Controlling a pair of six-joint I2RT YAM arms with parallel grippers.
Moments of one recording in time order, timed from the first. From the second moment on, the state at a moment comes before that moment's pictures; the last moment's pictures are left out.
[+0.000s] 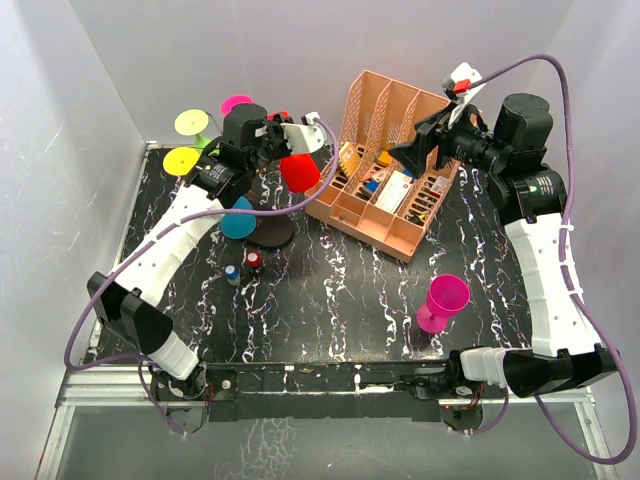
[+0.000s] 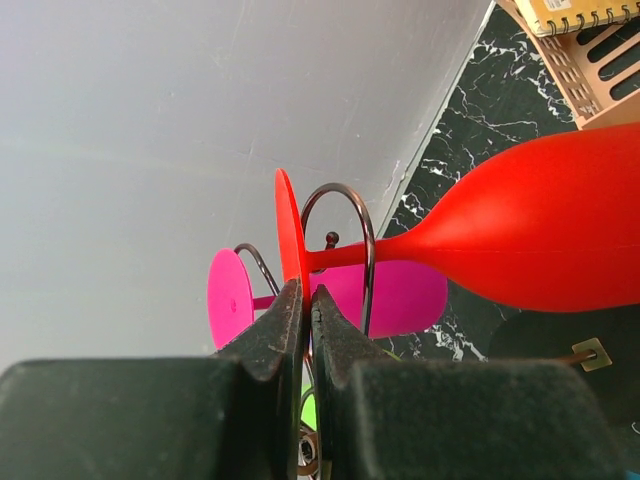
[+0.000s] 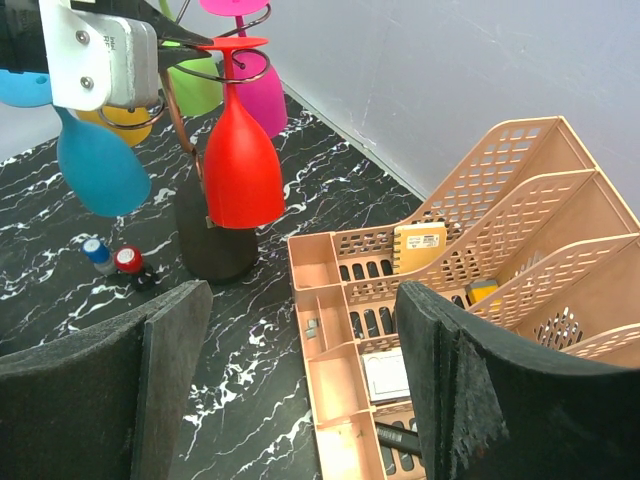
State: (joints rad) left arm -0.55 1.58 1.71 -0.45 -0.16 1.02; right arm 0.13 1.28 1.67 -0.53 -0.68 -0.15
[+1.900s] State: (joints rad) left arm -0.56 1.62 1.63 -0.30 -0.31 1.06; right arm 0.12 1.27 1.64 -0.52 -0.69 -0.15
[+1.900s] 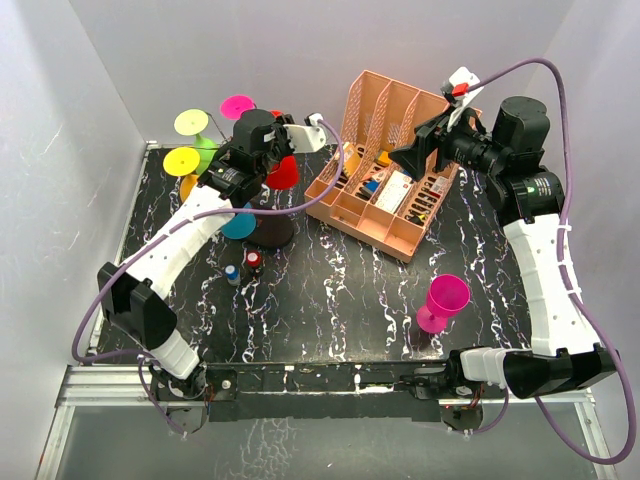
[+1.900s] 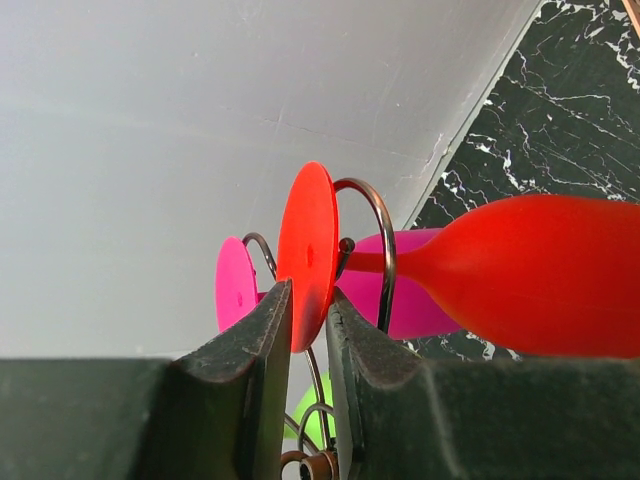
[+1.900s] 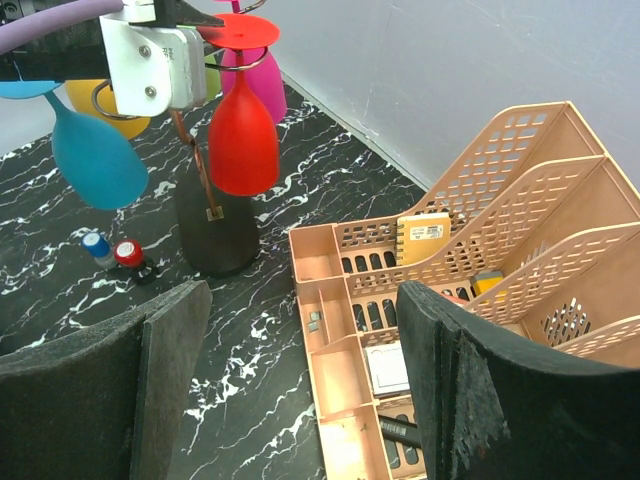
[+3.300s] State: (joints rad) left arm -0.56 1.56 1.61 -0.36 -0.33 1.04; right arm 0.11 1.27 1.62 -0.51 -0.69 -0.15
